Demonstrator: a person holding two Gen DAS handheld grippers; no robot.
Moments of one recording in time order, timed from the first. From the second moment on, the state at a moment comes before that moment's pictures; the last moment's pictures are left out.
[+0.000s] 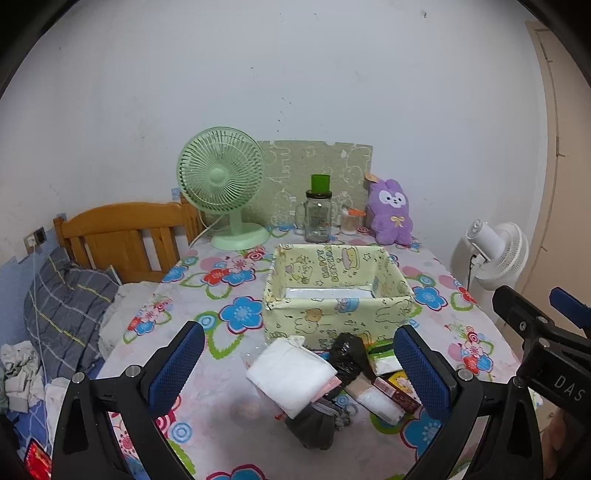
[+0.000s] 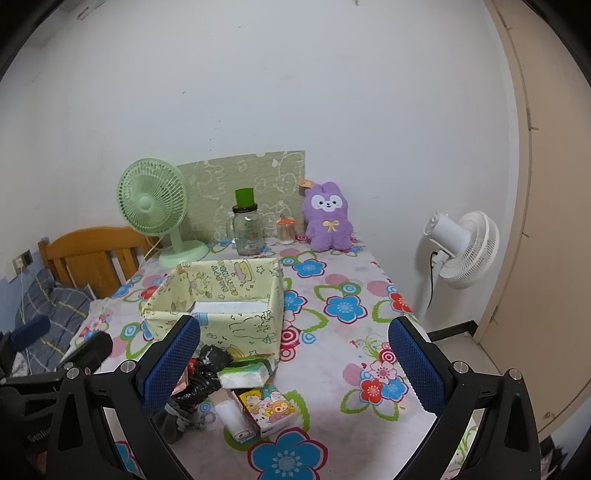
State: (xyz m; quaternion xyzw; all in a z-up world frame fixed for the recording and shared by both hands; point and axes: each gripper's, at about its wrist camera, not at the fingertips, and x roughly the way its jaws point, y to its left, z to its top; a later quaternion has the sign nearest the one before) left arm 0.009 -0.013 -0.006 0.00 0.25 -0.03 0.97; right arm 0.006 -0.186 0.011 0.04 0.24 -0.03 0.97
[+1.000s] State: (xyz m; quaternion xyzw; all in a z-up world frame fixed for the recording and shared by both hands) left arm 0.010 -0.012 0.000 0.01 0.24 -0.03 0.97; right arm 0.010 -0.188 0.014 0.05 0.24 -0.03 0.97
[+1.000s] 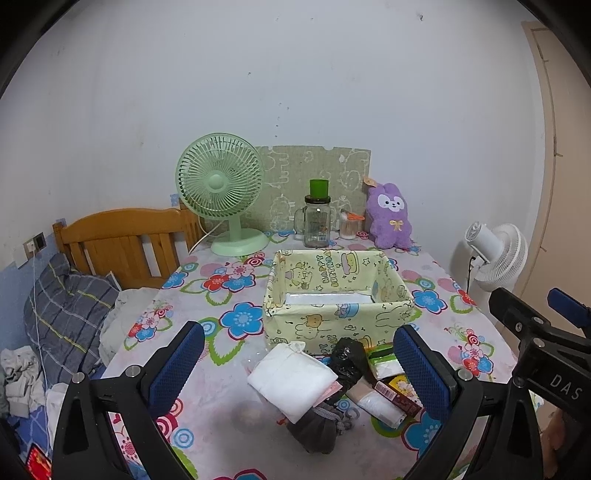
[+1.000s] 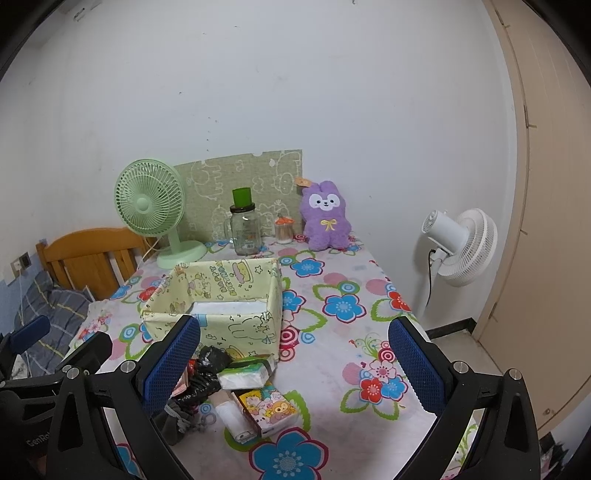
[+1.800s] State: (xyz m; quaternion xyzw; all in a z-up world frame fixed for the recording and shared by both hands) left arm 0.011 -0.015 -0.003 0.01 0.24 -0.03 0.97; right arm 0.010 -0.190 0.013 0.05 0.24 -0.04 0.97
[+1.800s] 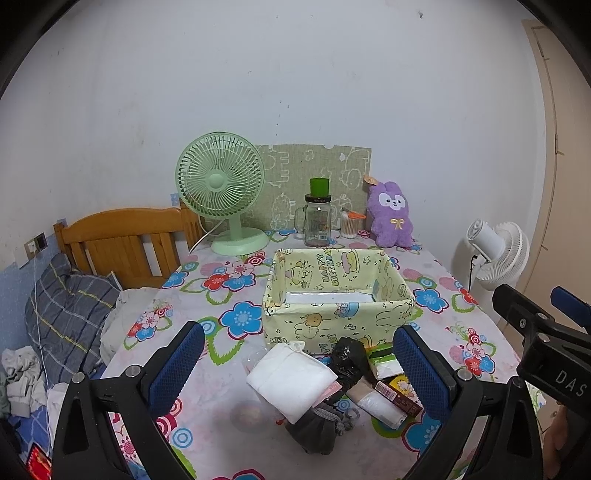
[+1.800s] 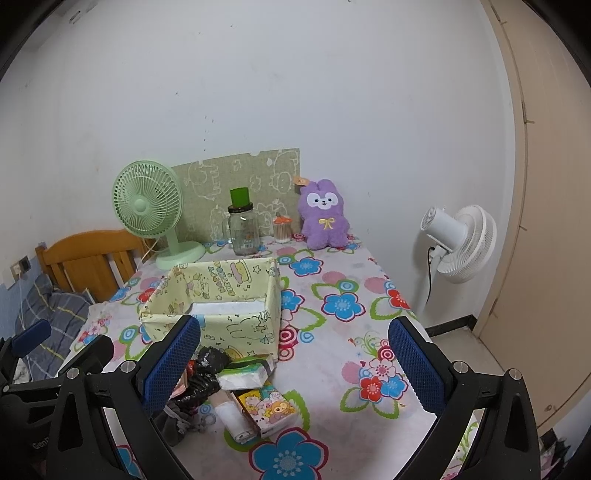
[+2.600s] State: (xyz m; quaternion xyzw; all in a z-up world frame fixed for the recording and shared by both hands) left arm 0.047 -0.018 -0.034 0.02 0.29 -0.03 0.96; right arm 0.052 -0.168 -0.018 0.04 0.28 0.00 0.96
